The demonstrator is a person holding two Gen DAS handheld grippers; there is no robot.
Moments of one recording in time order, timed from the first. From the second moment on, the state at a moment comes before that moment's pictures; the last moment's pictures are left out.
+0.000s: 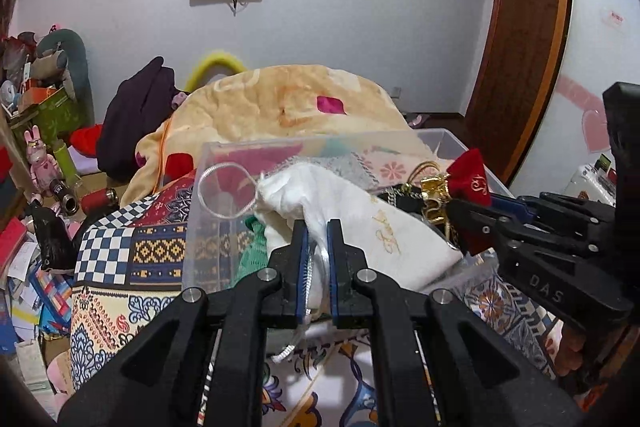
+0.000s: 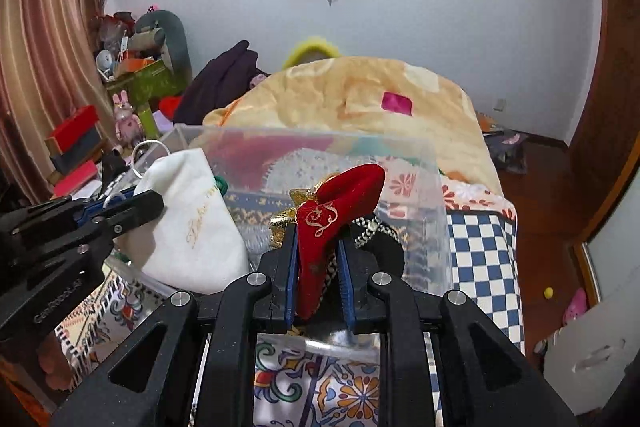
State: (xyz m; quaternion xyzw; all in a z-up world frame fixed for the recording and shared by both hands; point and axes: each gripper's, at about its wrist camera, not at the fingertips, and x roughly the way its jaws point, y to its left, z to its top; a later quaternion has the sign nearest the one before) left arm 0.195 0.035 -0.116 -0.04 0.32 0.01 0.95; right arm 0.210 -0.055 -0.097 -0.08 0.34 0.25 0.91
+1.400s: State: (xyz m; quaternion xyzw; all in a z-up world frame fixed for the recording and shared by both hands) left arm 0.068 0.016 -0.180 -0.04 0.41 -0.04 0.91; right arm 0.124 -0.054 -0.156 -0.12 0.39 0.33 0.85
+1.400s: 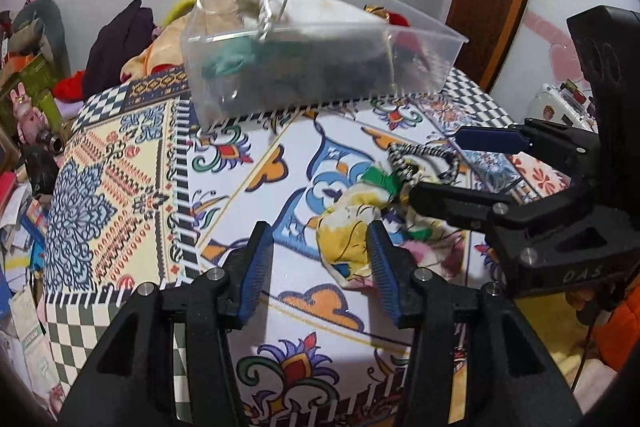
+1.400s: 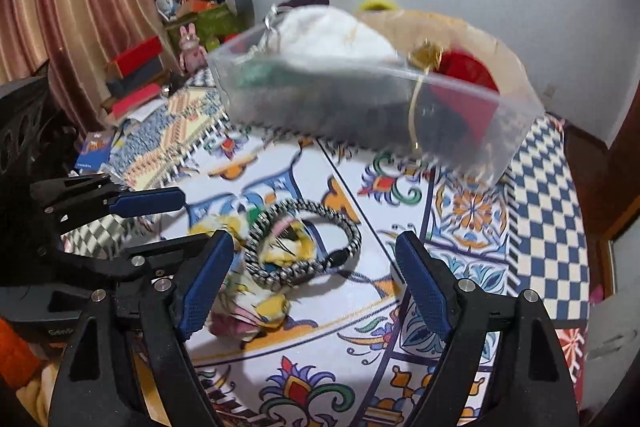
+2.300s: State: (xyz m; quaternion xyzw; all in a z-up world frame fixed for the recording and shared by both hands) left arm 0.083 0.016 -0.181 -0.04 0.40 -0.04 0.91; right arm 0.131 -0.068 -0.165 -0.12 0.39 0.28 0.87
